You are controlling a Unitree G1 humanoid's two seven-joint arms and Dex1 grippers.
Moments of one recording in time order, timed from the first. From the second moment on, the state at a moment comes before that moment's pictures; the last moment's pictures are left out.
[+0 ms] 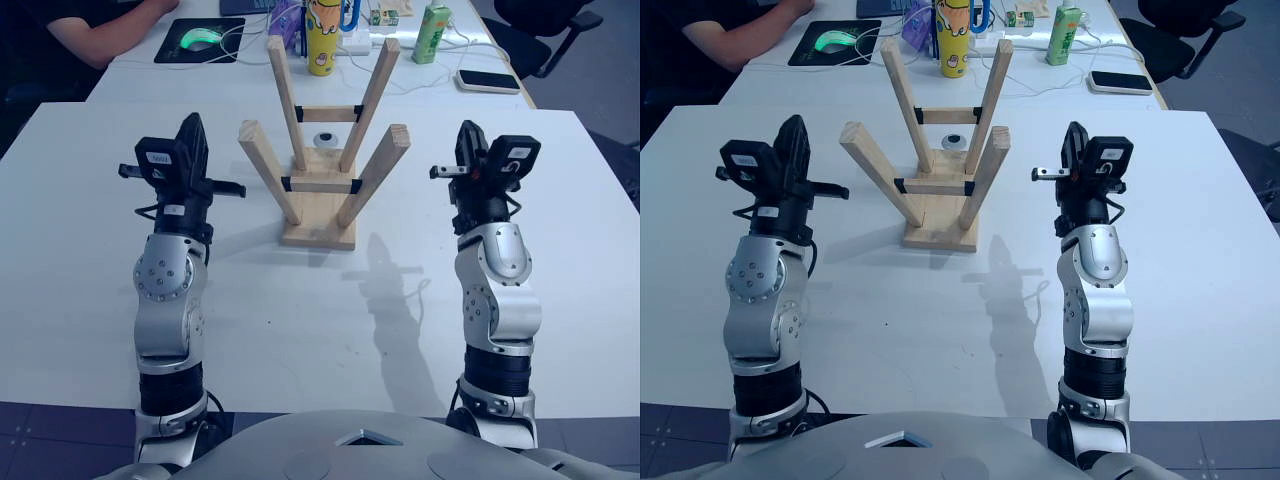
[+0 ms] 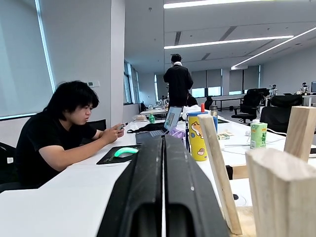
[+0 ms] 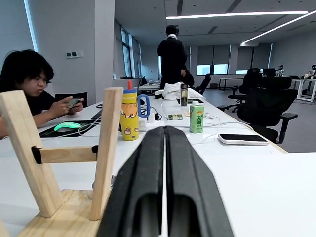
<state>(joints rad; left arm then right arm) -0.11 0.10 0.06 -0.50 -0.01 0.26 -0.06 -0.18 -0.09 -0.11 -0.41 0.17 0.35 -0.01</state>
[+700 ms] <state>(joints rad) -0.11 0.13 0.01 -0.45 0.03 0.37 -0.06 -0.18 -0.22 0.05 -0.28 0.14 0.55 0.19</state>
